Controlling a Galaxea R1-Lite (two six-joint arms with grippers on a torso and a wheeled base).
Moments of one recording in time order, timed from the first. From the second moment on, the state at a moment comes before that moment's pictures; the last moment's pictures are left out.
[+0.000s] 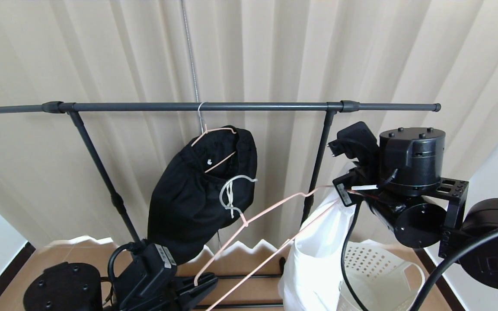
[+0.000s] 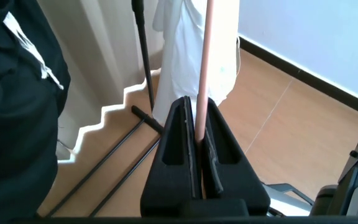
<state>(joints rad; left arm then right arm) -0.70 1.79 0.00 -1.49 -0.17 0.10 0.66 1.73 -0.86 -0.56 -0.76 -0.26</state>
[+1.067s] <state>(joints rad) -0.74 1.89 0.00 -1.57 -0.03 0.02 0.70 1.83 -0.87 -0.73 -0.90 -0.27</state>
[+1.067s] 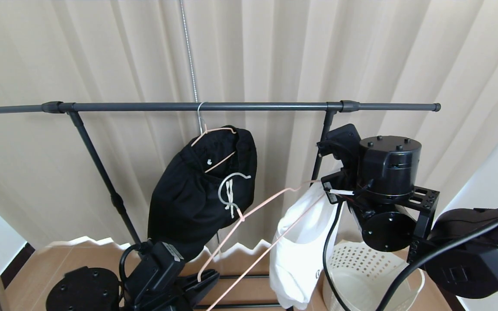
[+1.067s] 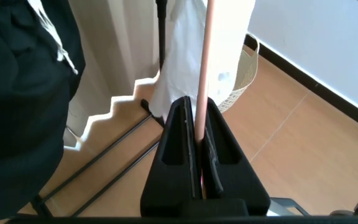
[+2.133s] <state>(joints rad) -0.78 1.92 -0.04 -1.57 0.01 -0.02 0.70 1.89 -0.90 -0.77 -0.90 -0.26</state>
